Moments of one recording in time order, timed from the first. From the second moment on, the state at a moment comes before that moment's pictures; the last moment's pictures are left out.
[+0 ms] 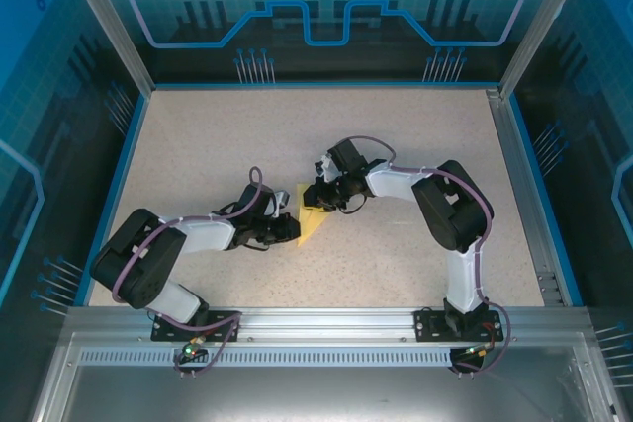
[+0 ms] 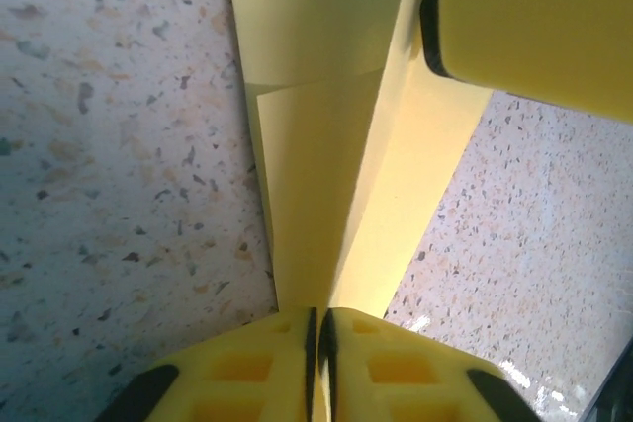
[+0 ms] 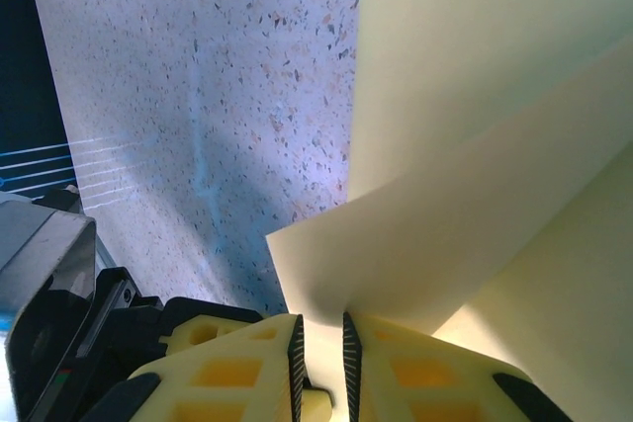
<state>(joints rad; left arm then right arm) -0.47 1.52 0.51 0.08 0.44 -0.69 0.61 2.00 1.21 -0.22 -0.66 0.72</state>
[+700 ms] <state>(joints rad) -0.47 1.54 0.55 0.02 0.42 -0.72 0.61 2.05 1.24 -0.22 -0.67 0.71</state>
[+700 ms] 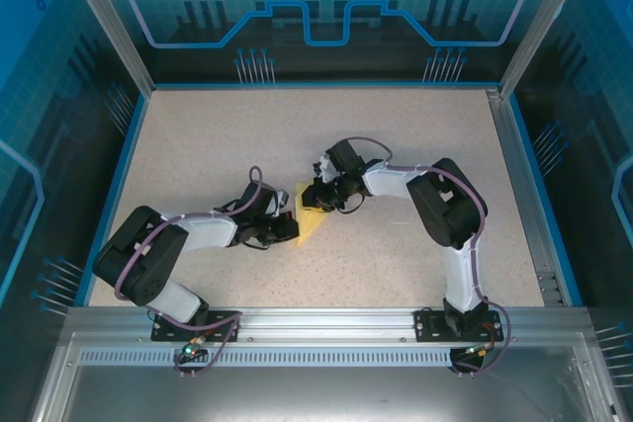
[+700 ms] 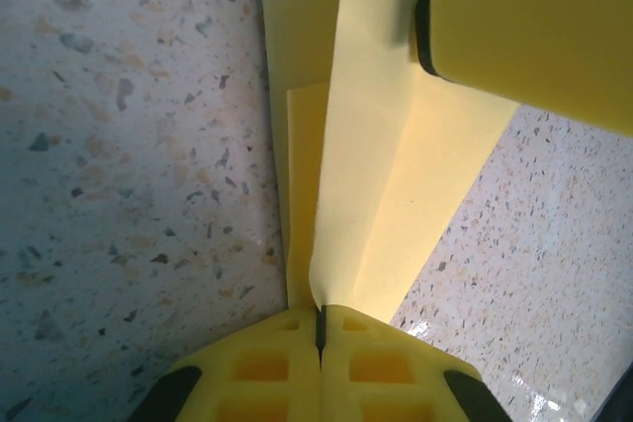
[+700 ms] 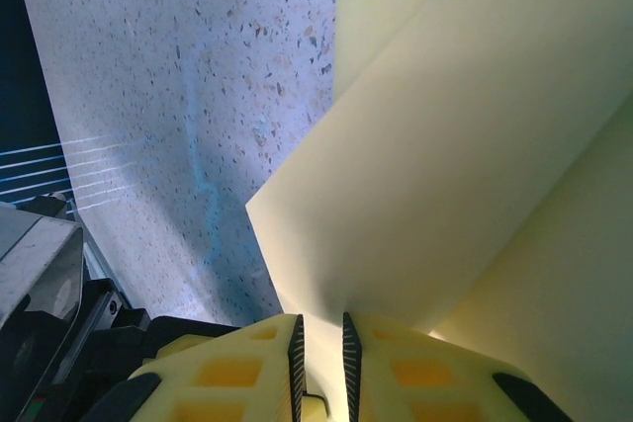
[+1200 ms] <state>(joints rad) -0.47 1.56 0.59 -0.04 0.42 -0.71 0.63 2.00 1.22 -0.20 -0.70 0.71</state>
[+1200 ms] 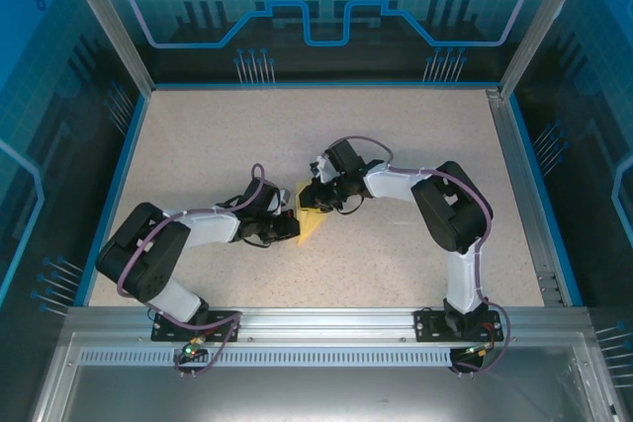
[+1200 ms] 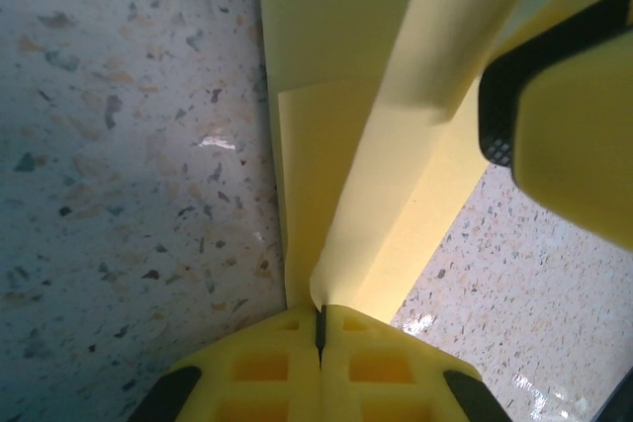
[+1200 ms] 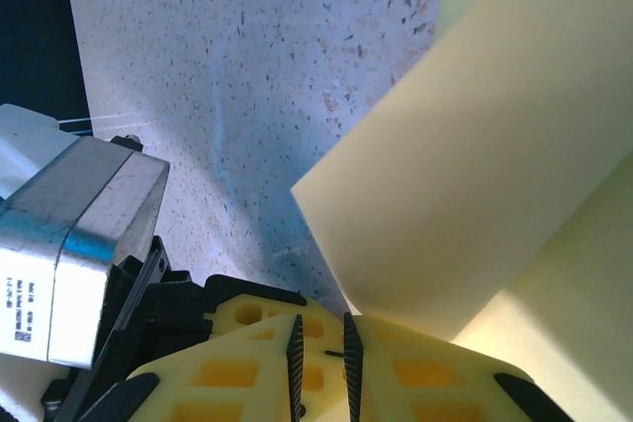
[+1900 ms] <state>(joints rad) -0.47 1.58 0.61 -0.05 0.45 -0.69 0.62 2.10 1.29 -0.23 -0.68 0.69</state>
